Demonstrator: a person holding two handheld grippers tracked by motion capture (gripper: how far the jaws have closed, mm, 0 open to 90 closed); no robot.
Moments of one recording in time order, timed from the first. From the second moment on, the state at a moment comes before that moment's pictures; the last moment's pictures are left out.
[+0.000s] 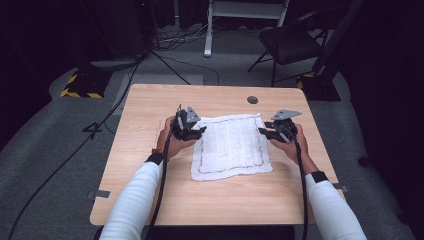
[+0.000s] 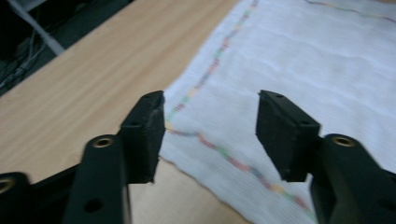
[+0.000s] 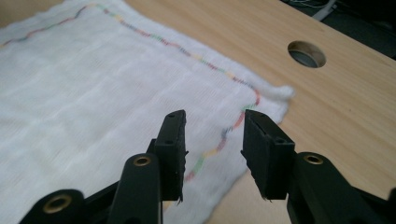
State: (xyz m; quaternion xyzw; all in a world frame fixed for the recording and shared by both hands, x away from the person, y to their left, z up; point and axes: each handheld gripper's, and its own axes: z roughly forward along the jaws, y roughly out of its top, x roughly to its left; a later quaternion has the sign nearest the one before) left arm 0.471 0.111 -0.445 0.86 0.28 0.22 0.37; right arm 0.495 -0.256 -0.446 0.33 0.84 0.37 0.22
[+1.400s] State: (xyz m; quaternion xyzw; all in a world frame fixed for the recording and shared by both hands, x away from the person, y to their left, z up) left arm 0.381 0.128 -0.492 0.91 0.23 0.07 0.35; right arm 0.405 -0.287 -0.490 0.26 0.89 0.35 0.11
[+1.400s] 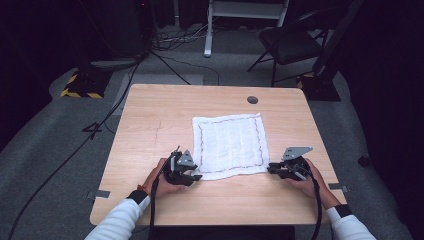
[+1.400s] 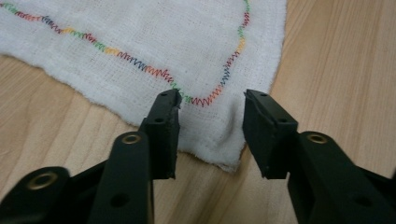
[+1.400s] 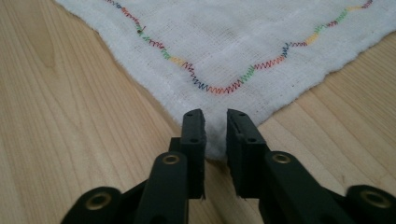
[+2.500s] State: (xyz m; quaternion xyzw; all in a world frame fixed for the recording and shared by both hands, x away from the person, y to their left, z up) left arm 0.384 0.158 -0.479 0.88 0.29 0.09 0.37; right arm 0.349 -0.289 -0.472 0.26 0.87 0.39 0.13
